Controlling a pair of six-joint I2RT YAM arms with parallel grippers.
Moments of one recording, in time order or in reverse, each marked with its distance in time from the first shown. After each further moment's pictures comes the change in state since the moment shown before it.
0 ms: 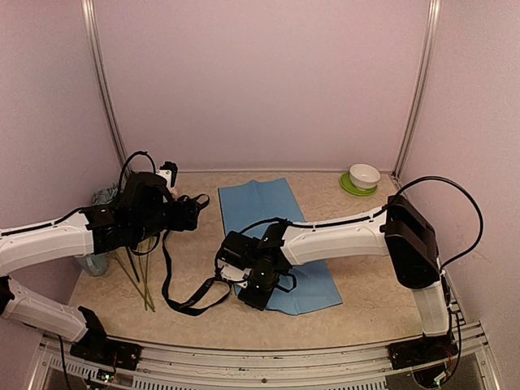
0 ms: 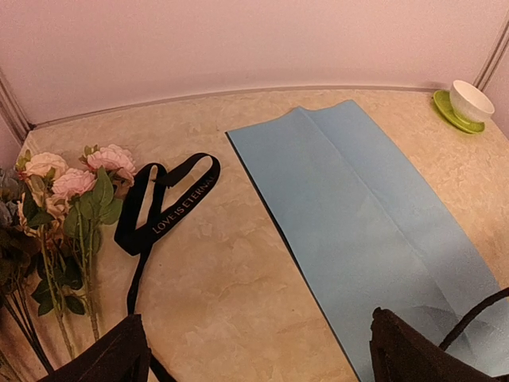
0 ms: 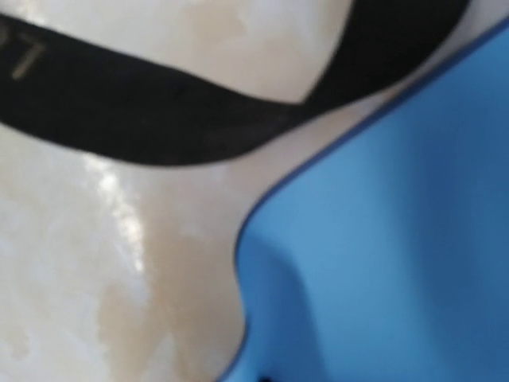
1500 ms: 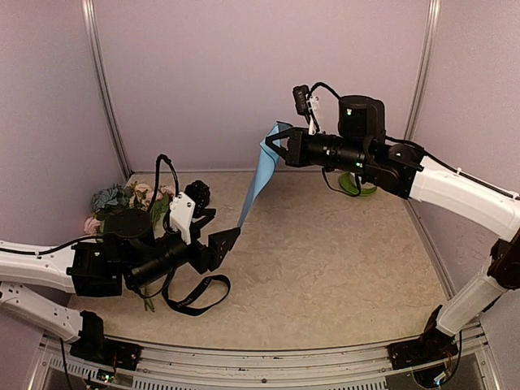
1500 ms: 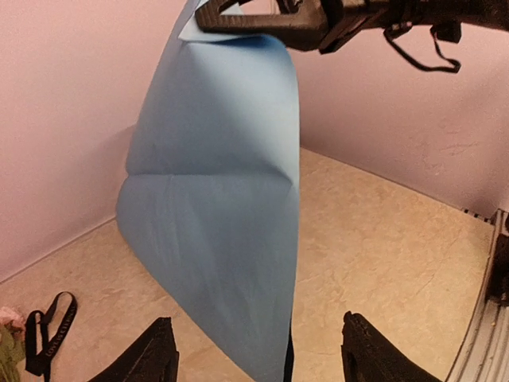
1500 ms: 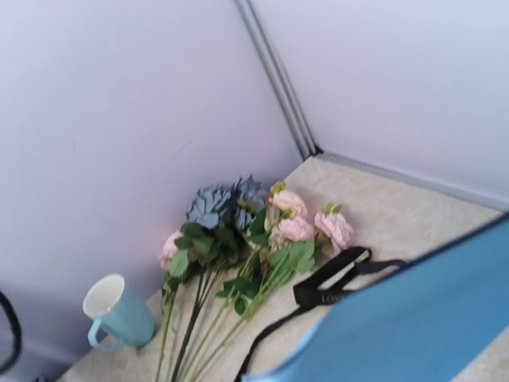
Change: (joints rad) left arm -0.516 -0.137 -0.095 0.377 -0.024 0.308; right arm -0.323 -0.675 -0.181 0.710 -0.127 0.367
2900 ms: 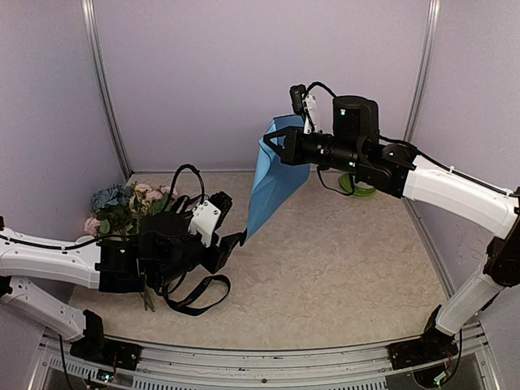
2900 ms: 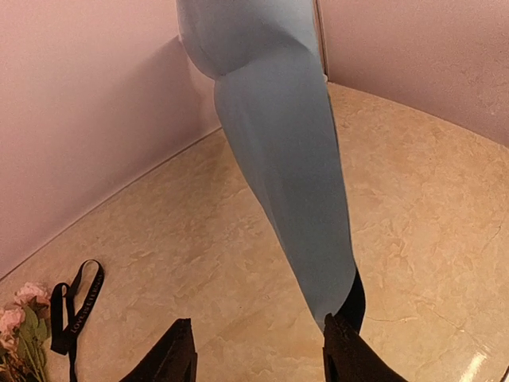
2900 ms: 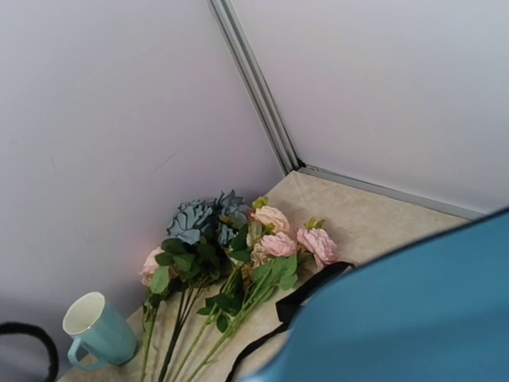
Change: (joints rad) left arm 0.077 0.160 0.002 -0.038 -0.070 0.049; right arm 0.000 0.045 0.030 0.032 0.048 -0.008
